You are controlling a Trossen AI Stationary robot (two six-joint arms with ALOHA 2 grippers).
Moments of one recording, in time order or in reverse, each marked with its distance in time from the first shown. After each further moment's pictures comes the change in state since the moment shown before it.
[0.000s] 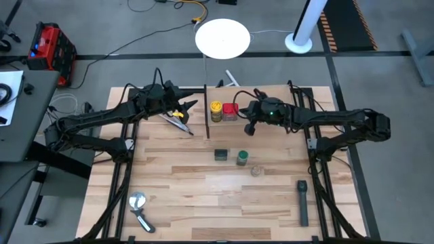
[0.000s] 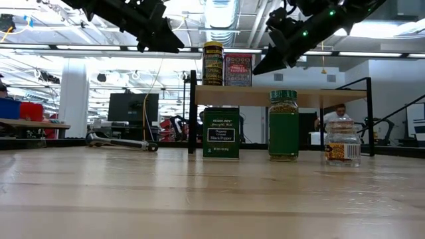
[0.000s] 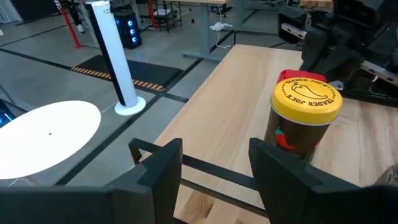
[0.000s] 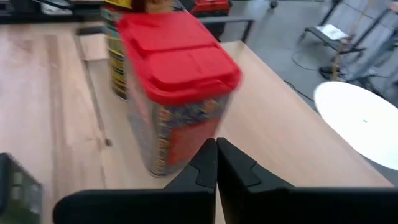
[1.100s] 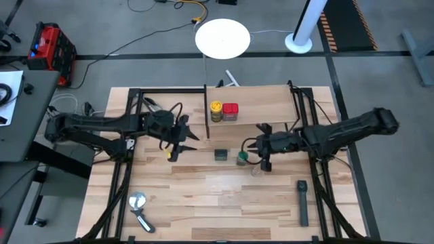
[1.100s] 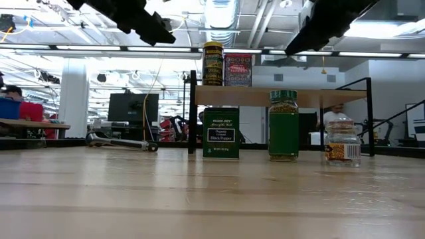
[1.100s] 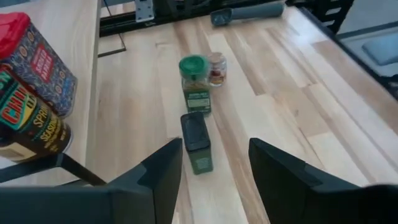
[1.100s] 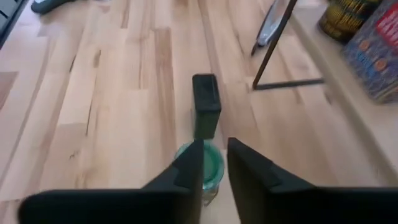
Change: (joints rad) left arm -0.370 0.002 0.000 -0.268 0.241 0.203; right arm 0.460 -0.143 0.000 -0.333 0.003 0.237
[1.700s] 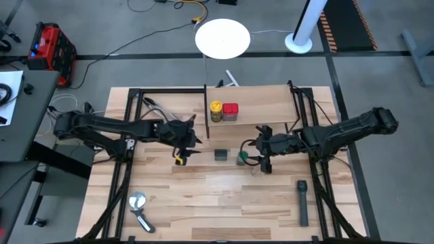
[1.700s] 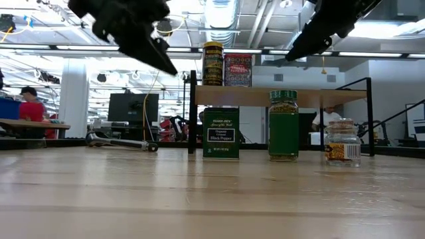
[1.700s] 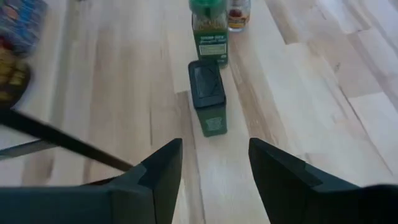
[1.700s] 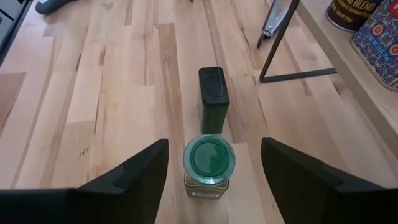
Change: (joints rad) left arm -0.041 0.184 -0.011 0.036 -0.134 -0.026; right arm 0.017 0.007 0.000 -0.010 -0.004 0.047
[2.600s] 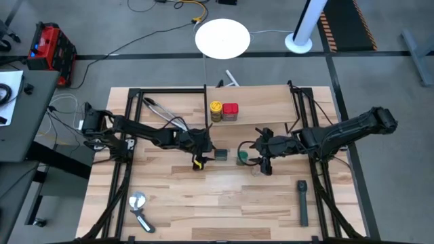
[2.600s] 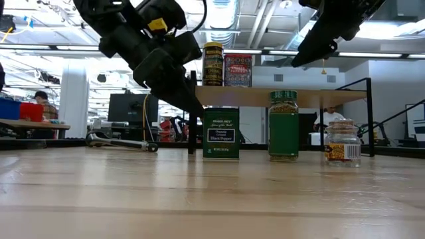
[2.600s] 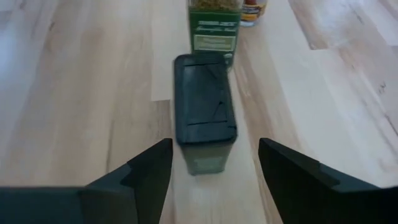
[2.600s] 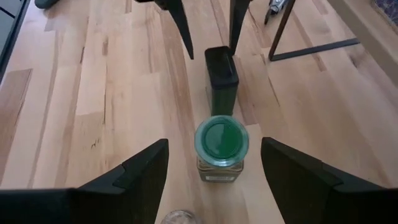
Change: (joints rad) left arm -0.007 0.342 0.001 0.350 0.034 -0.111; right arm 0.018 0.012 0.000 -0.040 -0.022 0.102
